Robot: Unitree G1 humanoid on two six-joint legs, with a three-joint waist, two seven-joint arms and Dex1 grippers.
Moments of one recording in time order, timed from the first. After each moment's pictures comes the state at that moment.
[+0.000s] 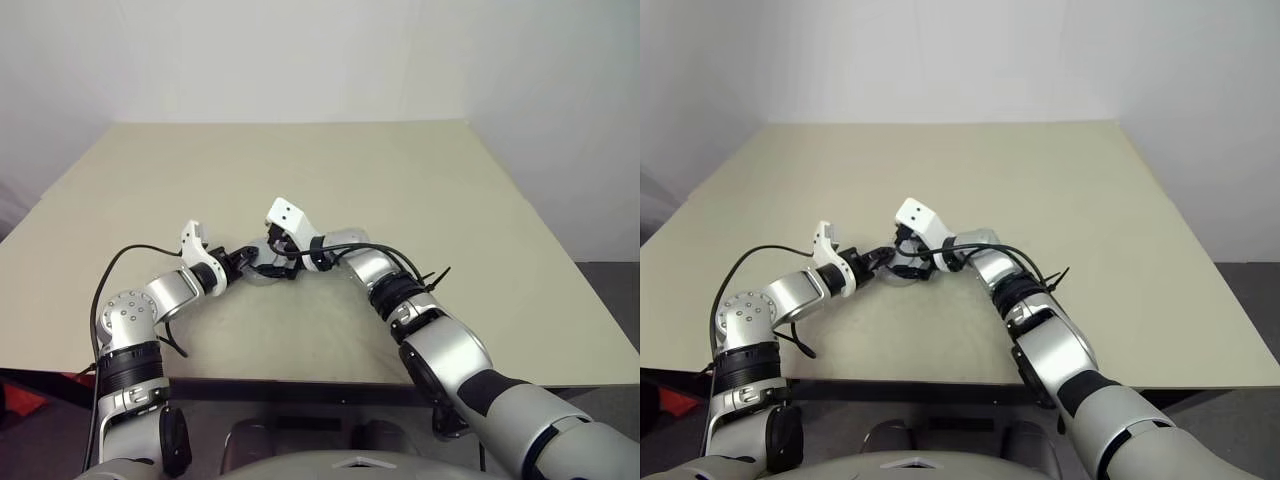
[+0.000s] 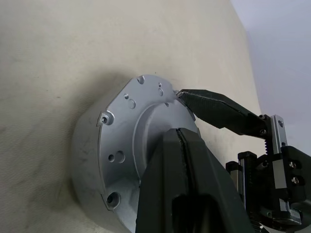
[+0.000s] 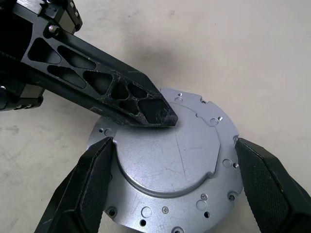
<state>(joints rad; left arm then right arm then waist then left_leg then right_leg) -0.38 0.20 0.47 0.09 -1.06 1.19 0.03 -0.90 0.02 0.31 0.91 -0.07 0.15 0.84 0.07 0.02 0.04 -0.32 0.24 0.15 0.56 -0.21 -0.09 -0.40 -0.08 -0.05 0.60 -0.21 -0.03</state>
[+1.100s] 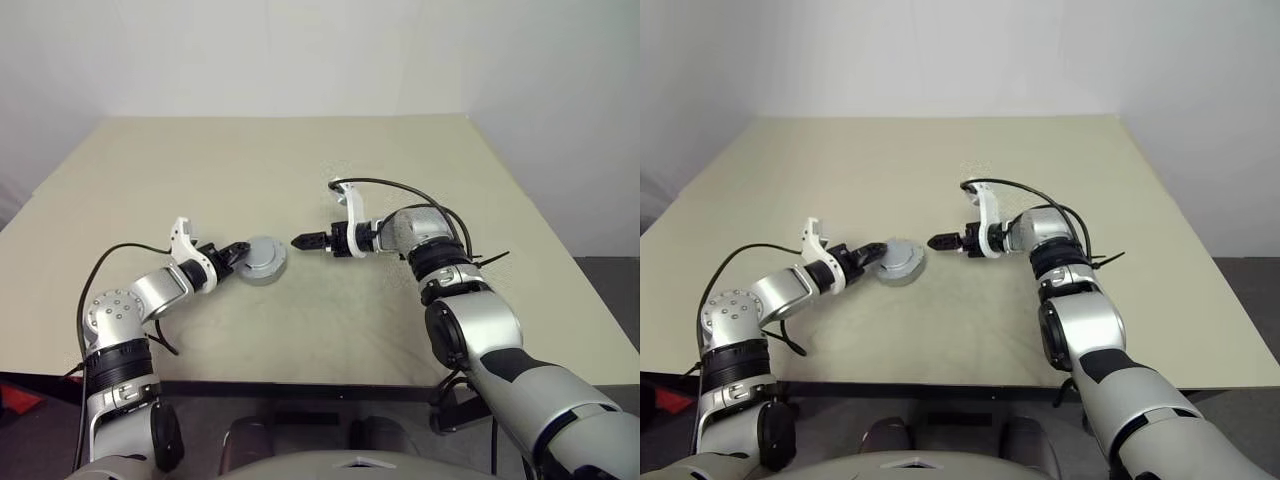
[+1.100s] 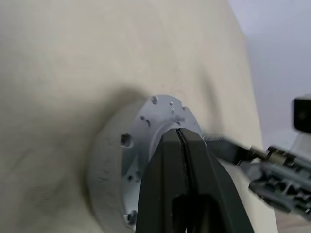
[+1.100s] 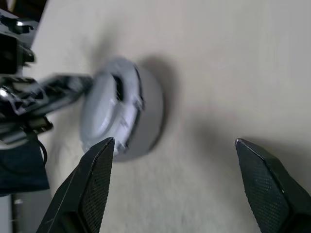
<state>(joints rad) -0.39 0.25 0.52 0.11 -1.10 1.20 0.03 -1.03 -0.11 -0.05 0.91 0.22 1.03 0.80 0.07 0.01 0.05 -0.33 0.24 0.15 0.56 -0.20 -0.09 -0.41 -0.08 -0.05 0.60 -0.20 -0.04</state>
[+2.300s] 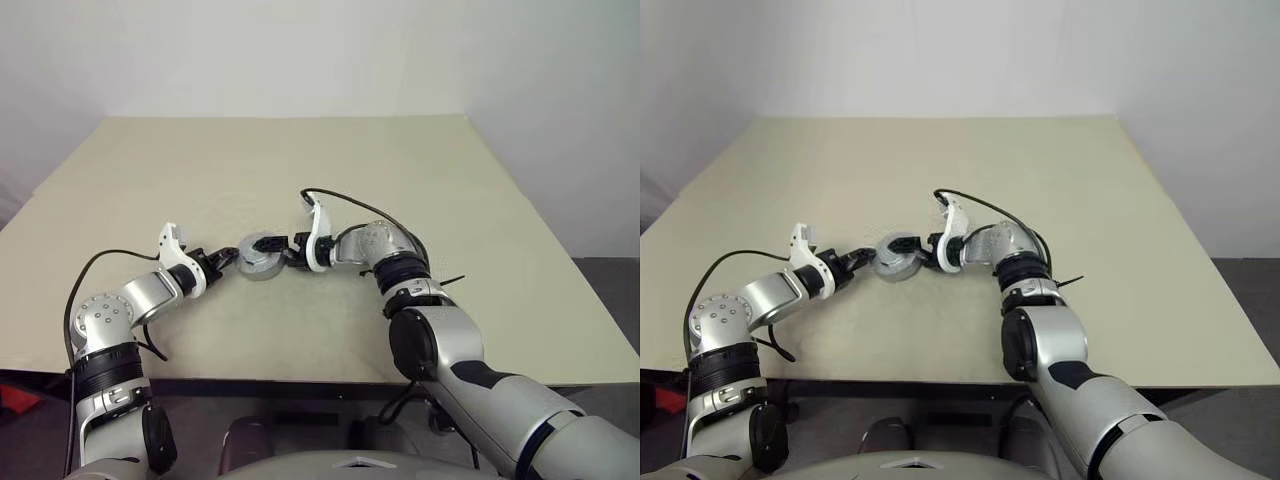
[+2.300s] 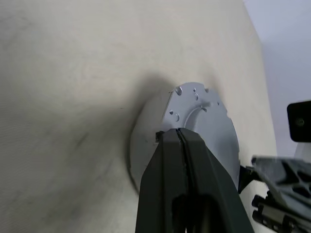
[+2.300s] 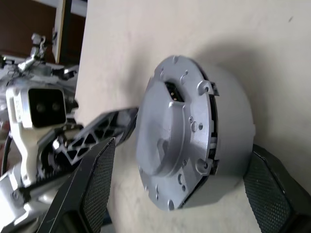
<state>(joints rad) -0.37 0.28 0.54 0.12 -1.09 1.21 0.04 -1.02 0.12 -0.33 0.94 0.40 1.03 0.41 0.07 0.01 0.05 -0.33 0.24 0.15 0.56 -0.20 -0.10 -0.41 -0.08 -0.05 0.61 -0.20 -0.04</state>
